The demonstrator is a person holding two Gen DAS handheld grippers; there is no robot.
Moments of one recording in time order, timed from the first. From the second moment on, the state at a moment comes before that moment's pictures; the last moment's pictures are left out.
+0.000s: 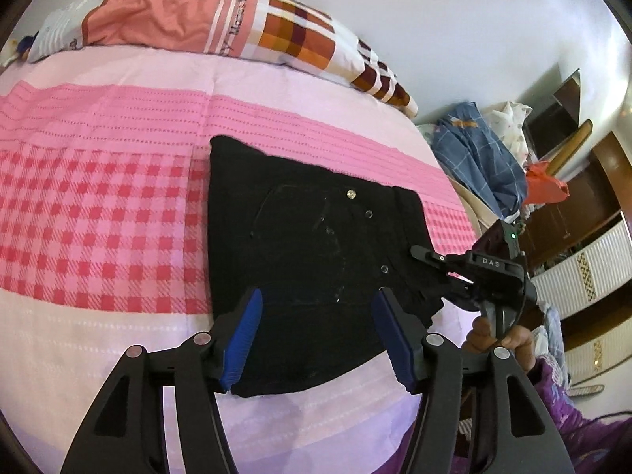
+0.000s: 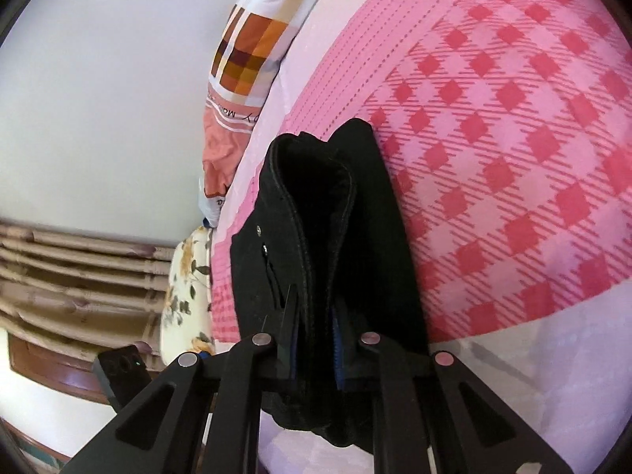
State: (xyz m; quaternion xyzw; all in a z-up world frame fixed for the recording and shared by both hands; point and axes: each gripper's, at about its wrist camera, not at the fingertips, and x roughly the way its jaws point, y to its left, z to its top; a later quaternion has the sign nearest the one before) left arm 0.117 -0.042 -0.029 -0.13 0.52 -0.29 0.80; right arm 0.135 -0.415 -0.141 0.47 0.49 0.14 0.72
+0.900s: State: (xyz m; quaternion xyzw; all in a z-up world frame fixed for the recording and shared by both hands) left arm 0.119 -0.008 -0.049 -0.18 0.53 -0.28 0.78; right arm 0.065 -0.410 -0.117 0.58 0.48 0.10 0.66
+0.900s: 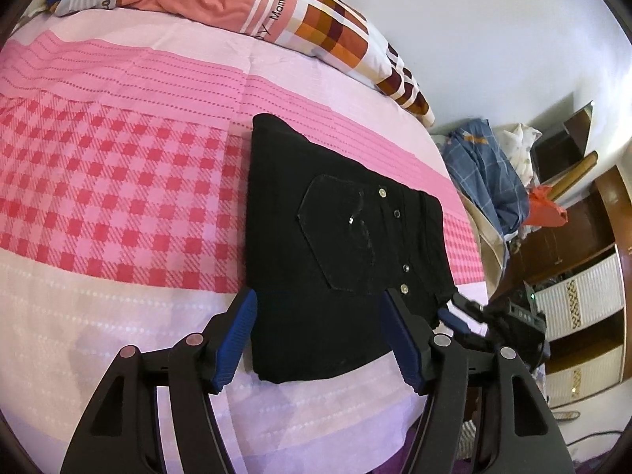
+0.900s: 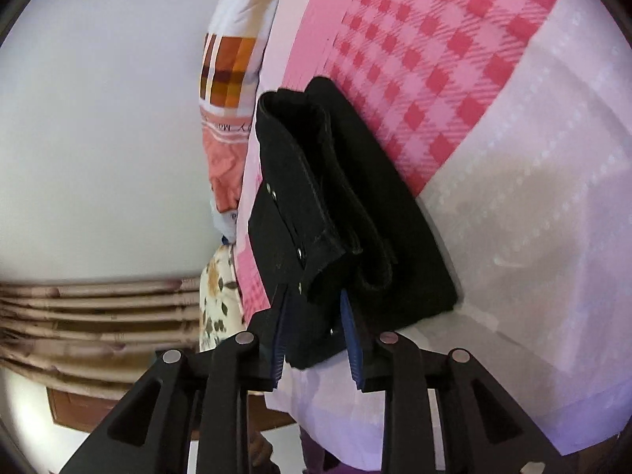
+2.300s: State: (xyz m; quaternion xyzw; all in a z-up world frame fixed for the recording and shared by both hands) left arm 0.124 0.002 -0.062 -0.20 0.55 -0.26 0.77; right arm 0.036 -0.448 -0.100 0.57 0.46 0.04 0.68
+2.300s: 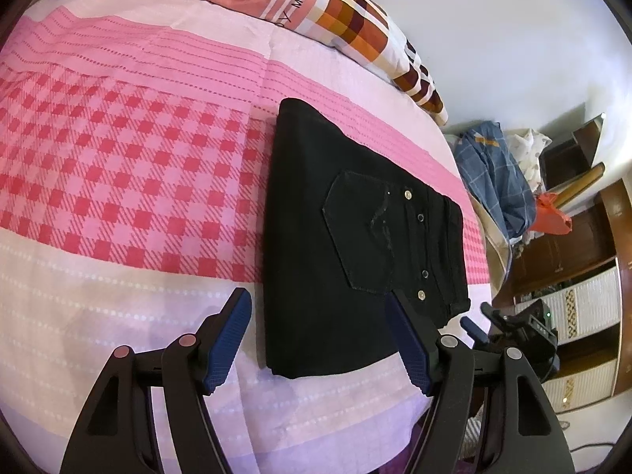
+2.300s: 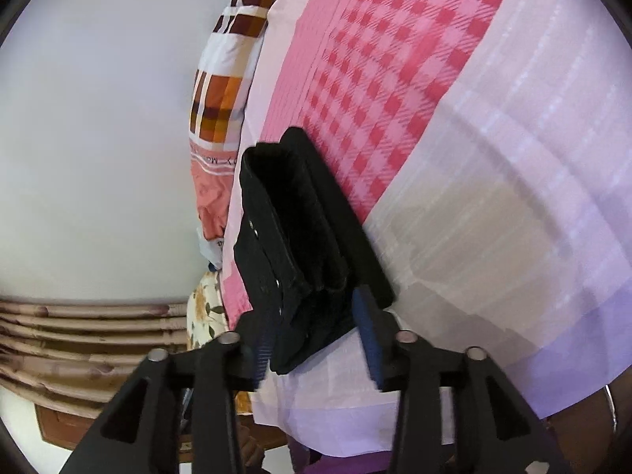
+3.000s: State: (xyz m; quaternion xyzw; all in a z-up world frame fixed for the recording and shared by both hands) left arm 0.122 -0.003 -0.070 -0.20 0.57 -0.25 0.76; right arm 0.089 -0.406 -0.098 0.46 0.53 0.06 0.71
